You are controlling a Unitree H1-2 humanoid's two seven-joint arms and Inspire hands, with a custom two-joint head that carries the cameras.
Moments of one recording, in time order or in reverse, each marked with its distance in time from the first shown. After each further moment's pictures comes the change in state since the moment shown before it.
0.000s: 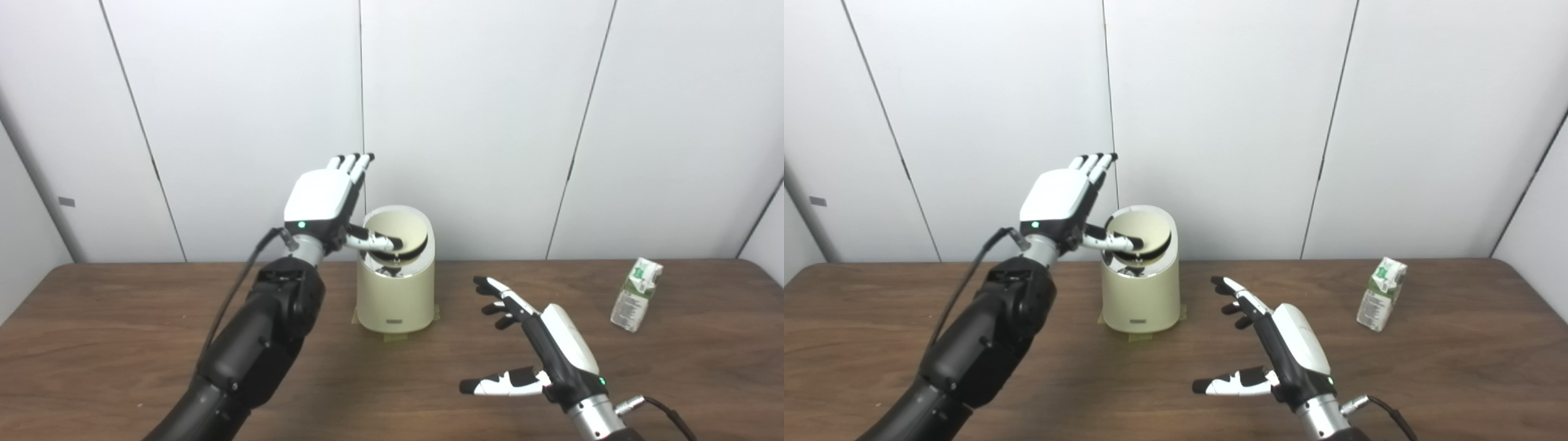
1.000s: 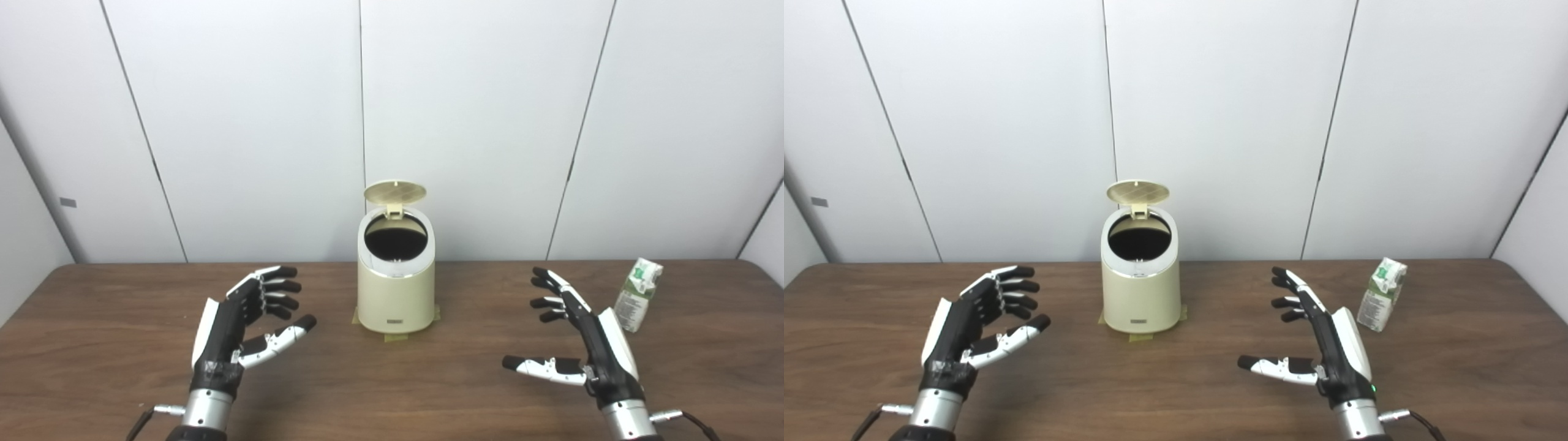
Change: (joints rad) left arm 0.589 -0.081 0.356 -0.189 -0.757 -0.496 -0.058; right arm -0.017 0.002 -0.145 0.232 0.162 -0.204 -0.165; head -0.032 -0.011
